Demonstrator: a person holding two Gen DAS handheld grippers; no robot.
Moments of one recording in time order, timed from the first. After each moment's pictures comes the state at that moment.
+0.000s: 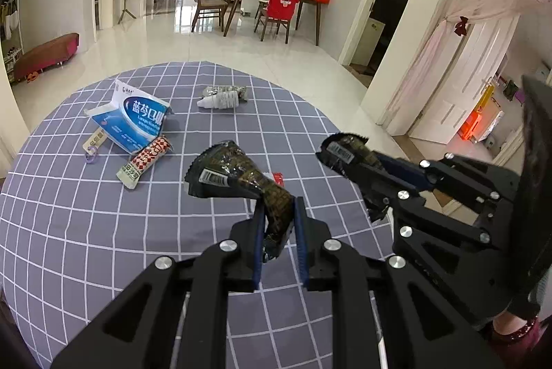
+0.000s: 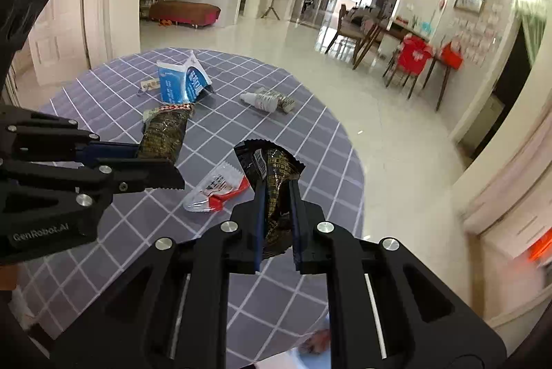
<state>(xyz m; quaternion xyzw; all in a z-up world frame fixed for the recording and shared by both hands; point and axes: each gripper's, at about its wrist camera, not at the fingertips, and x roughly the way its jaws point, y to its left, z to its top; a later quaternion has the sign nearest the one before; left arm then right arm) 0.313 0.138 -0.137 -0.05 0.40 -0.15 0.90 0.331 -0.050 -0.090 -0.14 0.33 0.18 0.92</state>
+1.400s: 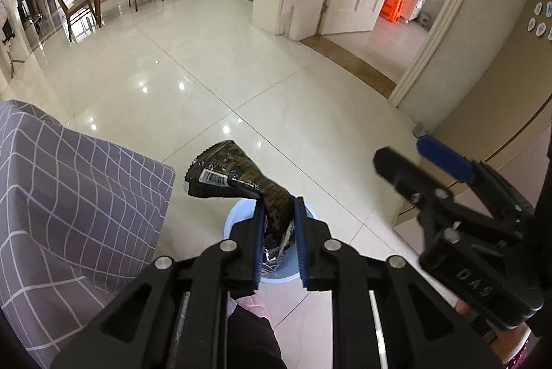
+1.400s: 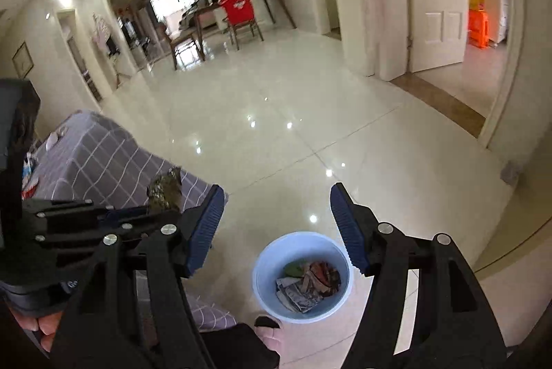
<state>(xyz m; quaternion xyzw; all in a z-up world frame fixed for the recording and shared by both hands) 0.311 -0.218 -0.247 0.12 0.48 -0.33 0.80 0.226 -0.394 -0.184 0.16 0.31 -0.11 0.93</state>
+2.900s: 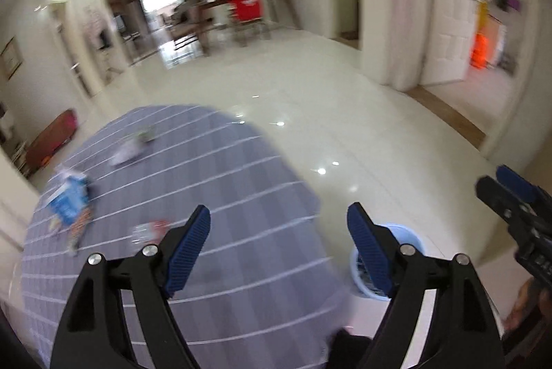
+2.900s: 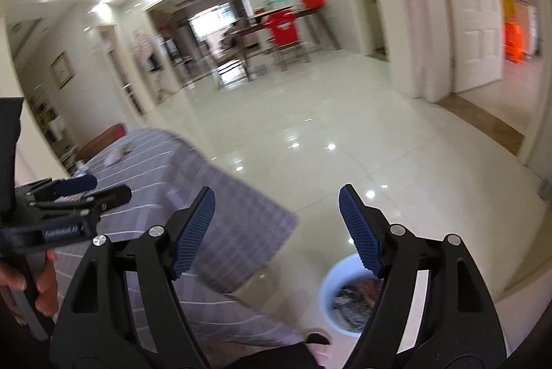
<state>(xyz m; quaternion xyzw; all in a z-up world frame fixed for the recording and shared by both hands) 0.334 -0.020 -0.159 0.12 0.39 -0.12 0.91 0.257 -0.280 -0.130 0.16 0.27 0.01 0.95</state>
